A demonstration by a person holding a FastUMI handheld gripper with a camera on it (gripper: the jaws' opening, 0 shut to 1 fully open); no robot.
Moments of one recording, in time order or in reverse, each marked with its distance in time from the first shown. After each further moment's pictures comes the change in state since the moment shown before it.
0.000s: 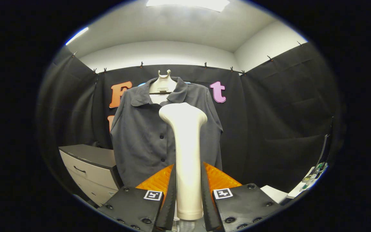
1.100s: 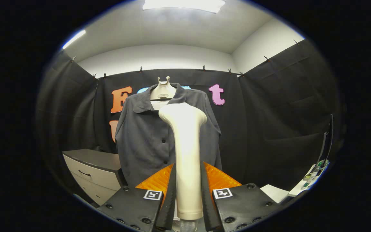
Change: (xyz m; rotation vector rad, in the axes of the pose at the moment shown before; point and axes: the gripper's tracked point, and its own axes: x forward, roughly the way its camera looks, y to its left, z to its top) arm -0.017 -0.001 0.009 0.029 -0.026 0.008
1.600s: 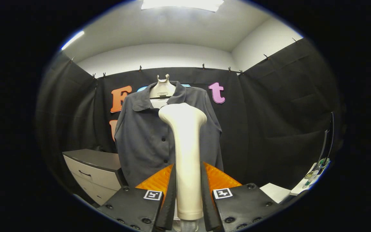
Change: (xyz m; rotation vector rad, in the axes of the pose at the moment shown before) arm 0.006 0.000 -0.007 0.011 0.015 0.002
